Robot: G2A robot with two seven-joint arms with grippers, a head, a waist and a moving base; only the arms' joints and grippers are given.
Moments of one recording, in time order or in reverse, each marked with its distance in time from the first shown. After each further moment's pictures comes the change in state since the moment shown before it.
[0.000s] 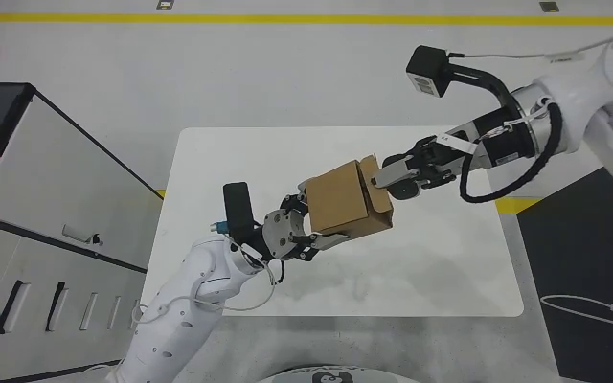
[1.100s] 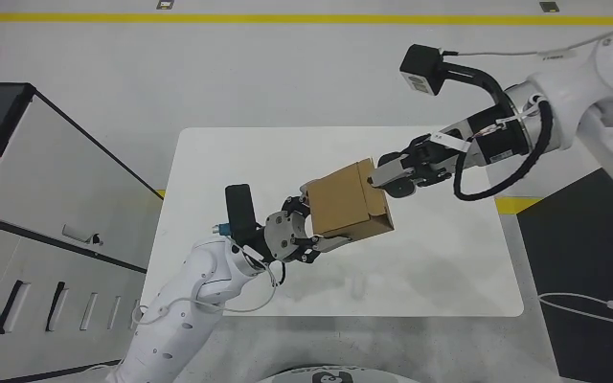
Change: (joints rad) left arm 0.002 0.004 0.008 -0.006 0.006 0.006 0.002; right arm 0.025 -0.016 -0.025 0.009 -0.010 0.000 0.000
